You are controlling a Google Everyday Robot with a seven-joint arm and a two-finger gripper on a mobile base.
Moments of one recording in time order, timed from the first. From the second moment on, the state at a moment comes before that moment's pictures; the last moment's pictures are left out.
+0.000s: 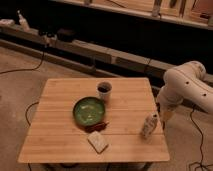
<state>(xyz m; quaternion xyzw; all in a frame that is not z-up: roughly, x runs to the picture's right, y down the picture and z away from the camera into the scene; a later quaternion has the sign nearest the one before) 0.285 0.107 0.684 -0.28 0.02 0.02 0.96</state>
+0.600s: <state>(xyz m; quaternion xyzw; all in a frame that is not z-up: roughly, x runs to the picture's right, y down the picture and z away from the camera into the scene) 0.289 0.118 0.681 -0.30 0.02 0.03 0.95</state>
